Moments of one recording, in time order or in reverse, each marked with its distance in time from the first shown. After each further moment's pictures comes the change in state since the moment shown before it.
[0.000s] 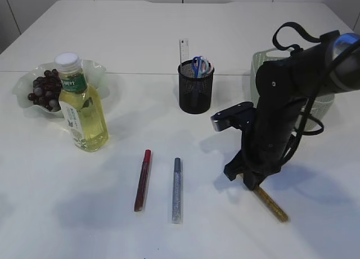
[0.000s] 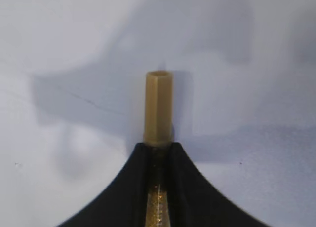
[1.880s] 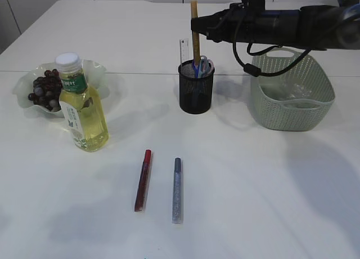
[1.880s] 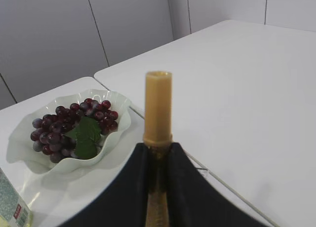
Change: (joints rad) left arm 0.000 0.000 0.000 -0.011 0.125 0.000; right arm -0.268 0.253 -0.556 1.716 -0.021 -1.723
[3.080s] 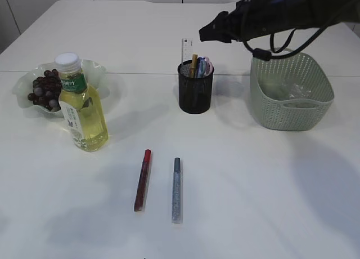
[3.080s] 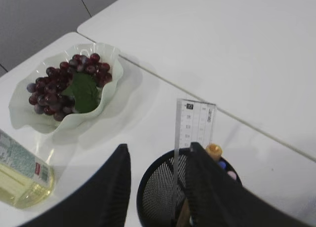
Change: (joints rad) left arm 0.000 0.000 0.000 0.003 0.021 0.000; right arm 0.002 -0.081 -0.012 -0.486 -0.072 0.606
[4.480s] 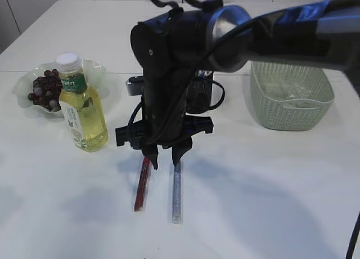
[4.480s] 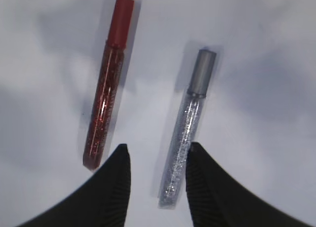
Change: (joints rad) left arm 0.000 0.000 0.000 -0.083 -0.202 0.023; right arm 0.600 -0.007 0.000 -1.281 0.439 1.827
